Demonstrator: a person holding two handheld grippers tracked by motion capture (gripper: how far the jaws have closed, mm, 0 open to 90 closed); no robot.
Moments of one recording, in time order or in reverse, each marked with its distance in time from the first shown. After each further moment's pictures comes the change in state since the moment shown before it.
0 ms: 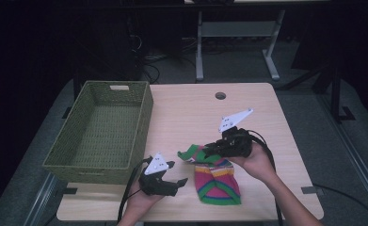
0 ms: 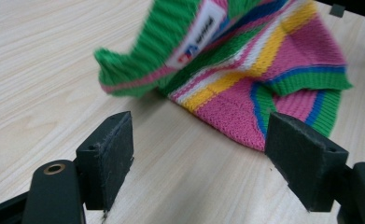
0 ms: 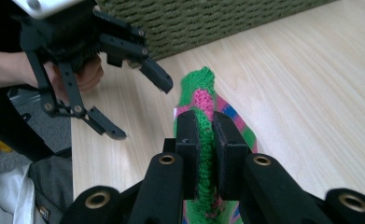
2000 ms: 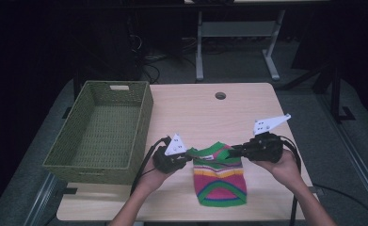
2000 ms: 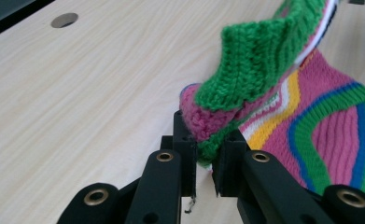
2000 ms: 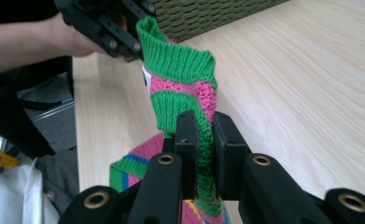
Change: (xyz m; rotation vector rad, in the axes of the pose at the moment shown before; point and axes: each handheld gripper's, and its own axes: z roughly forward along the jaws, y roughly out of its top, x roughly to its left) left arm 0.013 0.067 0.026 0.066 0.012 0.199; right arm -0.017 -0.056 -0.053 -0.088 -0.019 0.063
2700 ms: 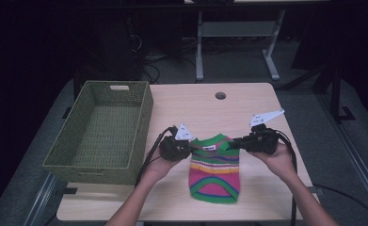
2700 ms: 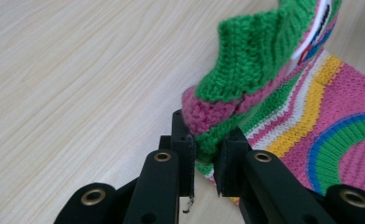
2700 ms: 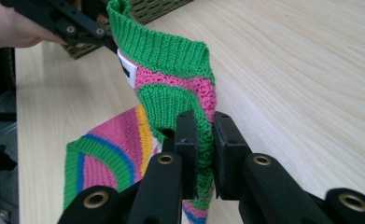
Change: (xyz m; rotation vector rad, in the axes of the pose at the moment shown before) left arm 0.021 0.014 0.031 0.125 0.031 -0.059; right arm -0.042 -0.007 0.018 0.032 -0.089 0.088
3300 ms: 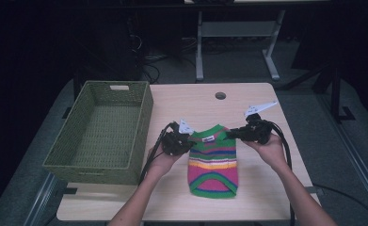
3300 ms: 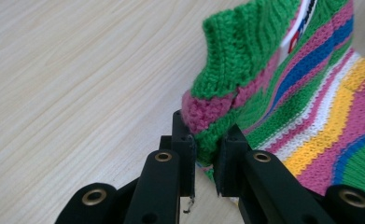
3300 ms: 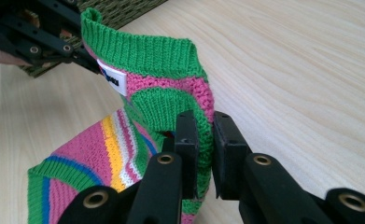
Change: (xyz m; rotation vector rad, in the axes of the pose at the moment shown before) left arm 0.014 0.002 0.015 0.040 0.074 -0.076; right arm -0.030 0.013 0.020 0.004 -0.057 0.075
